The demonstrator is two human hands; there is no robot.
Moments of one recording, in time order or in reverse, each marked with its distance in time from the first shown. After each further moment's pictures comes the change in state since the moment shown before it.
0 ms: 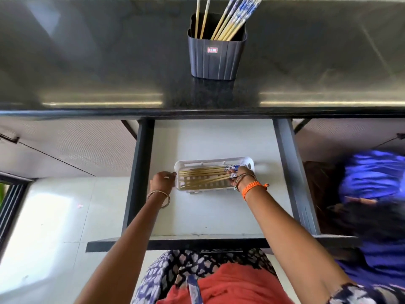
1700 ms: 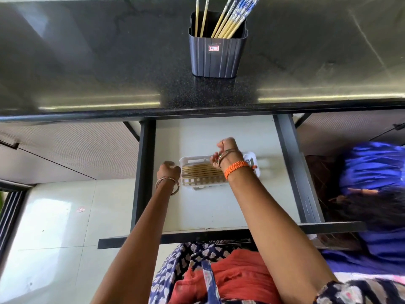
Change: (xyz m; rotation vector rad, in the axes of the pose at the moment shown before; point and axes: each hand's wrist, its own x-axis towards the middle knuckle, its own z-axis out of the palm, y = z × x) left_hand 0.009 0.031 -0.006 -0.161 -0.018 -0.179; right_hand -0.072 -0.011 0.068 -0.064 -0.107 0.041
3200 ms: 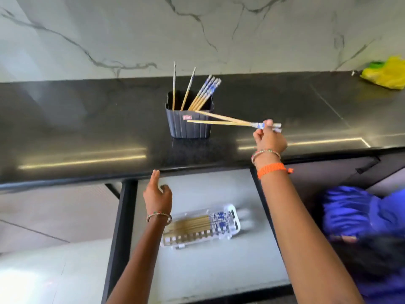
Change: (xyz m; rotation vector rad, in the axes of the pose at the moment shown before) left_hand -0.027 0.098 0.008 -0.074 0.261 0.553; right_hand -0.029 -0.203 -0.029 0.403 0.096 -0.881
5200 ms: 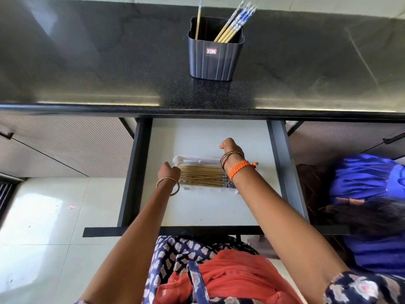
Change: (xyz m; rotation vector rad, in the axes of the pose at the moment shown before) left_hand -0.045 -0.078 -0.002 0.219 -0.293 -0.497; right_hand -0.118 0.134 -0.070 -0.846 -0.173 0.560
